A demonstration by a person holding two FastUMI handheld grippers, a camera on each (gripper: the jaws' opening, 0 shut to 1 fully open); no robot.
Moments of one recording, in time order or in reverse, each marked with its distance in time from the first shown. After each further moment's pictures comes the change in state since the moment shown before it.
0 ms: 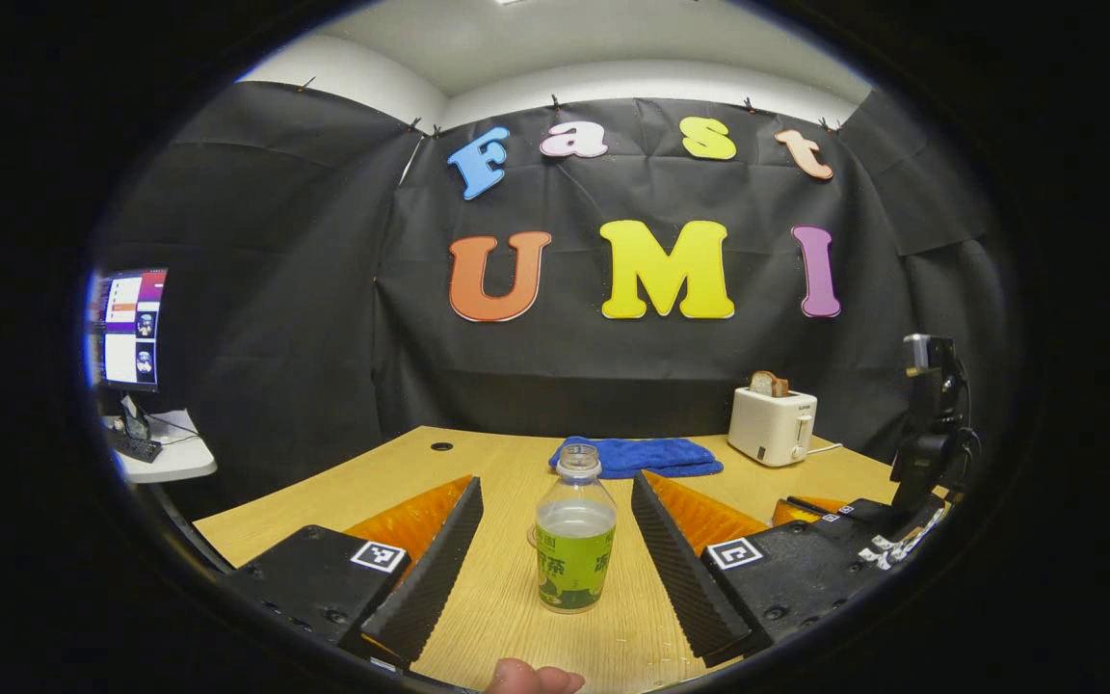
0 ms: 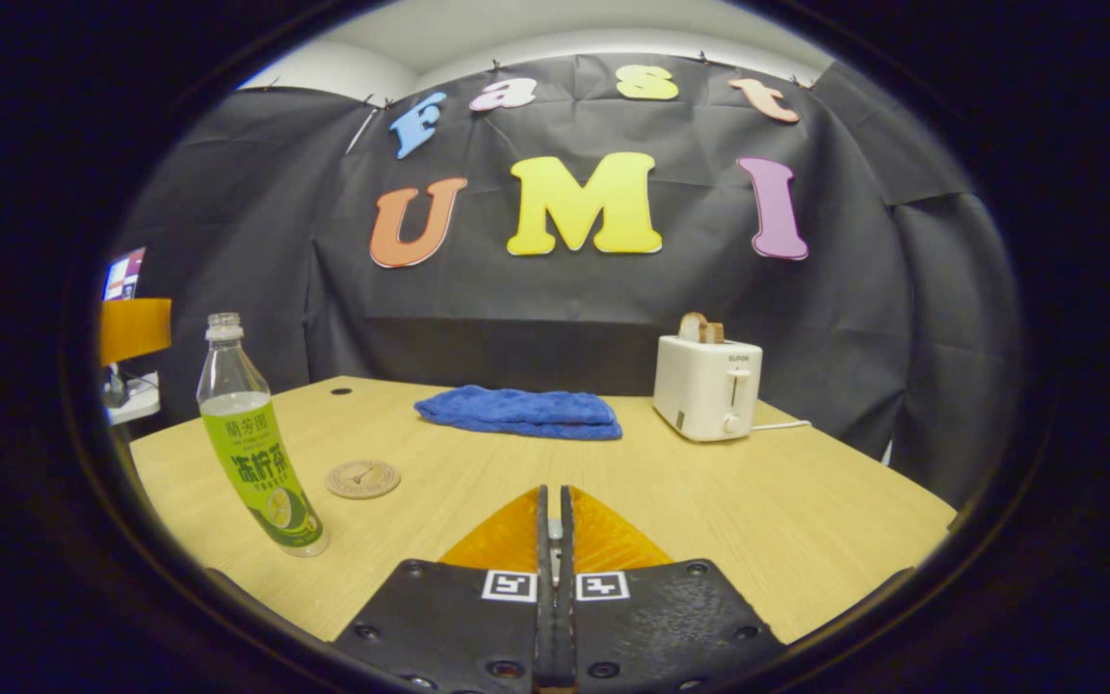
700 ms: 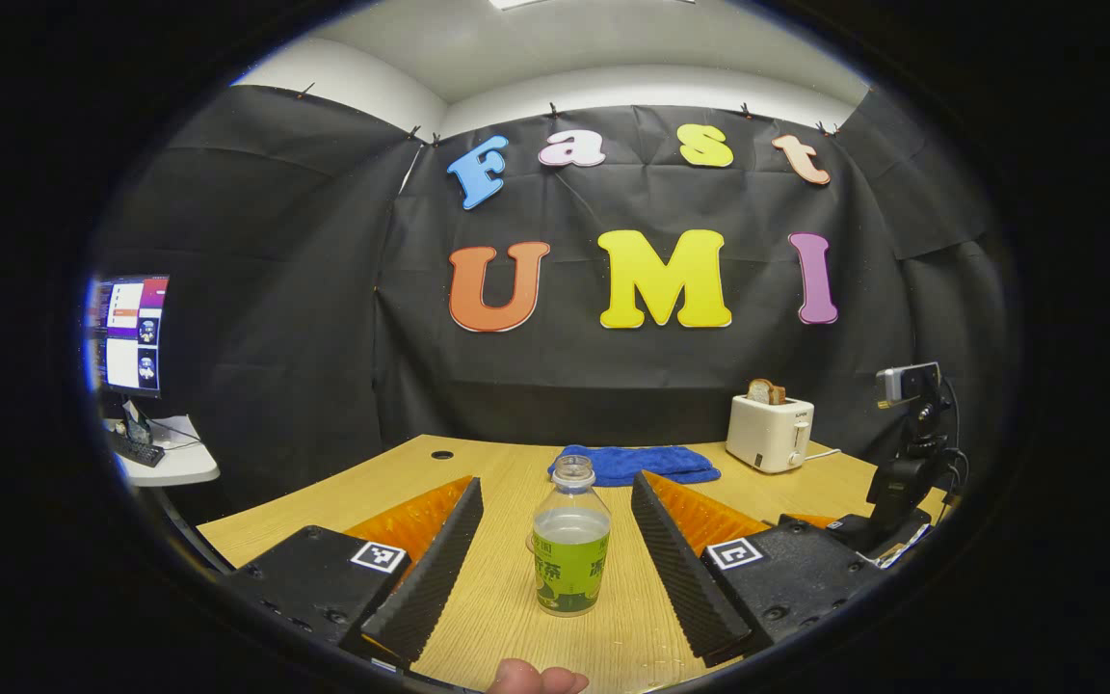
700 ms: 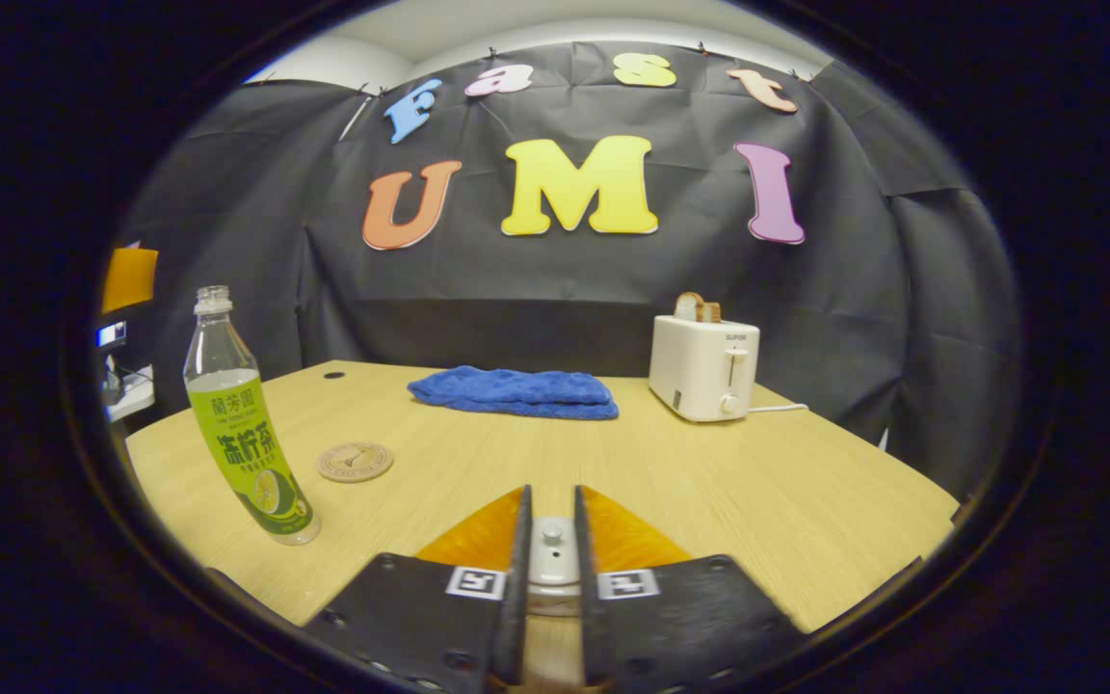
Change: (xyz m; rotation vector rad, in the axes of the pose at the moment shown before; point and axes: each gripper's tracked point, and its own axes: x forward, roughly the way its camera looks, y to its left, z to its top) left arm -0.004 0.002 0.010 0.017 -0.033 0.015; right arm 0.009 -0.002 -0.027 -0.002 0.053 -0.045
